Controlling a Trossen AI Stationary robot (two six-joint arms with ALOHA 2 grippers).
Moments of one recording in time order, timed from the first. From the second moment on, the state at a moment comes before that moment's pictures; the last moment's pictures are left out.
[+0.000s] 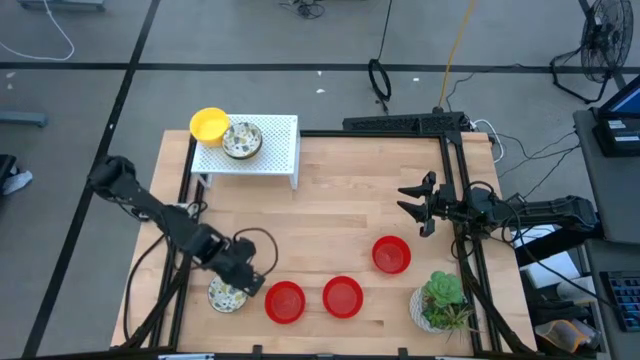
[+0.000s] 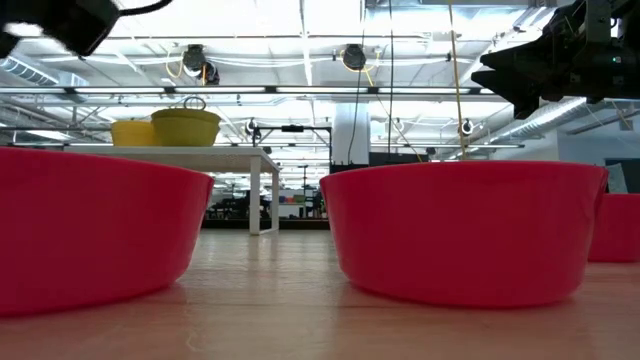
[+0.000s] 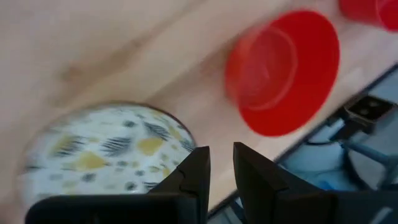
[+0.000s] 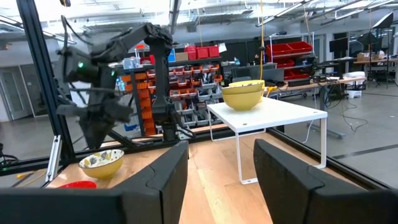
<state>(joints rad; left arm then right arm) -0.60 1.35 0.94 -0.72 0.08 -1.64 -0.01 0.31 0.02 0.46 0.16 0.11</state>
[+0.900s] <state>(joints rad) -0.66 1.42 0.87 -0.68 0.05 -1.72 -0.01 0.31 0.02 0.46 0.16 0.11</state>
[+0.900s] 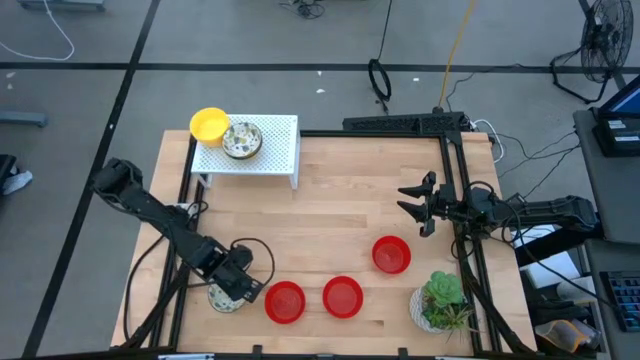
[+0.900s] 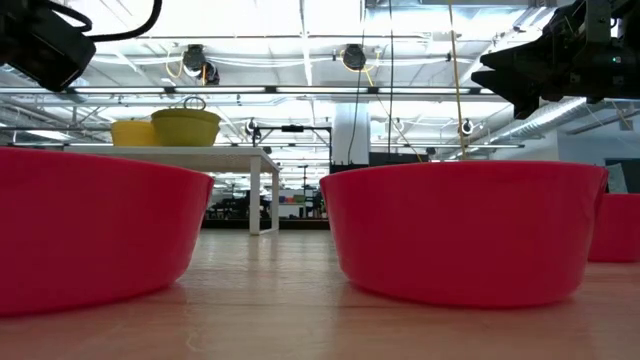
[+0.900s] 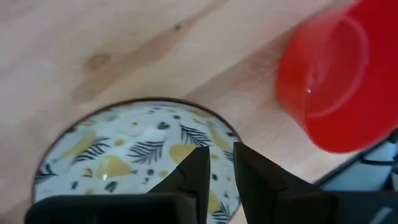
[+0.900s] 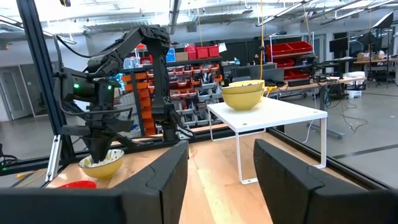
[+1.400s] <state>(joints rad) -0.64 1.42 0.87 -0.65 0.04 -1.82 -0.01 0.31 0.02 0.46 0.16 0.11</state>
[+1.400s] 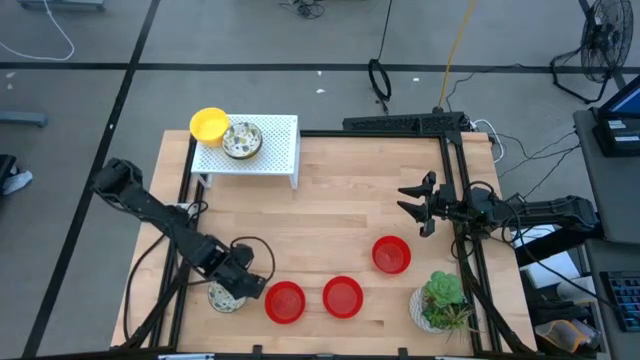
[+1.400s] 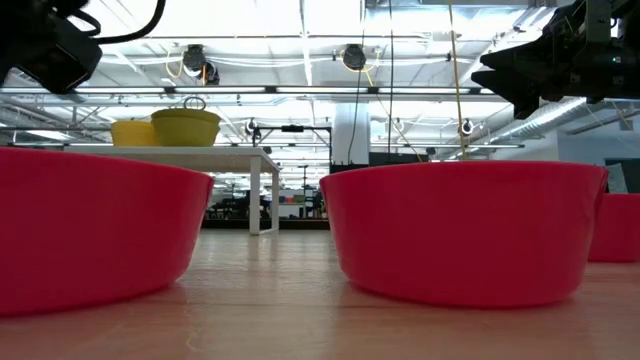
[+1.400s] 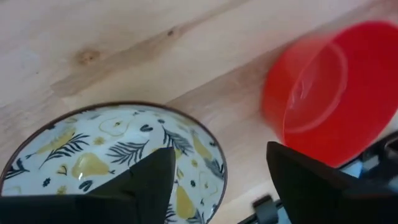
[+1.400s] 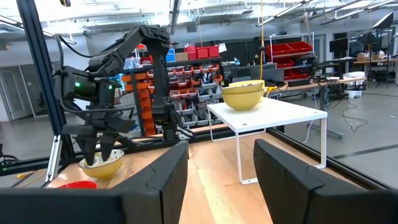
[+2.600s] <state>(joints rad) -0.62 1.53 0.88 -0.70 0.13 -1.64 -0.01 0.31 0.02 0.46 0.16 0.11</state>
